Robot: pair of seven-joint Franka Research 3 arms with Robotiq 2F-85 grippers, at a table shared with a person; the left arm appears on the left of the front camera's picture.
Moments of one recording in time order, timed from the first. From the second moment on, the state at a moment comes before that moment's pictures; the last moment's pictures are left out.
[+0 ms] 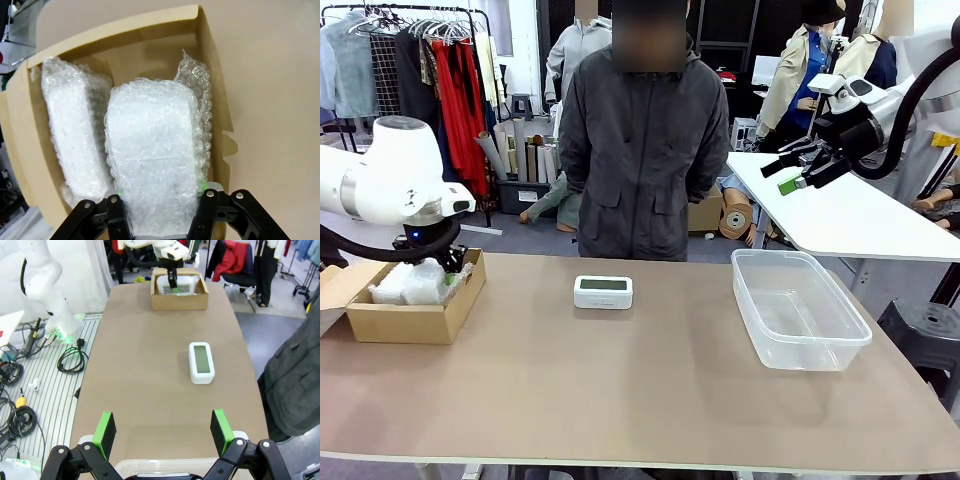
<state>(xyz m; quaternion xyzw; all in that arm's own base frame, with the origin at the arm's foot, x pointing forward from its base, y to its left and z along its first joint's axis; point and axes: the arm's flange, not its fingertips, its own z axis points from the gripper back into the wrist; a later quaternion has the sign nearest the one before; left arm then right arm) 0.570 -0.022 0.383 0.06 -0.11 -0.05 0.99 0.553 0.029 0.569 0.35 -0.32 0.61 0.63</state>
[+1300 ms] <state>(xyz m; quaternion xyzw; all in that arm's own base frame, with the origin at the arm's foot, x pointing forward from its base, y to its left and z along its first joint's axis) 0.583 -0.022 0.366 0.06 -0.10 -0.05 0.99 0.553 0.029 0.569 0.35 -0.32 0.61 0.63</state>
